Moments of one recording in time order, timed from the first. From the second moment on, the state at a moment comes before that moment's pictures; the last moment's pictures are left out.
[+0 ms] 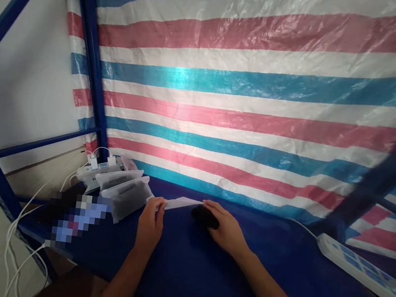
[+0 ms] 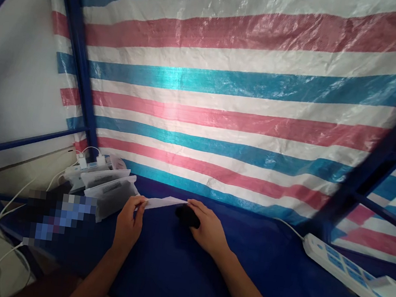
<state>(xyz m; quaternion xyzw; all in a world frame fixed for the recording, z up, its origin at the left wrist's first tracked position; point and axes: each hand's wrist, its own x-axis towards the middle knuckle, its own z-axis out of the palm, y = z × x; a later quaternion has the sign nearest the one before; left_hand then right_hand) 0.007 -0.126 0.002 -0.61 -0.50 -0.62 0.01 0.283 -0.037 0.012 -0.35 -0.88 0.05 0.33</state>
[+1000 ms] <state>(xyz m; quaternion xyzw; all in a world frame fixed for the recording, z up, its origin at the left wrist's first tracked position) -0.006 -0.116 -0.019 -0.55 -0.70 -0.46 0.04 0.278 -0.038 0.015 -0.40 -0.55 0.58 0.46</state>
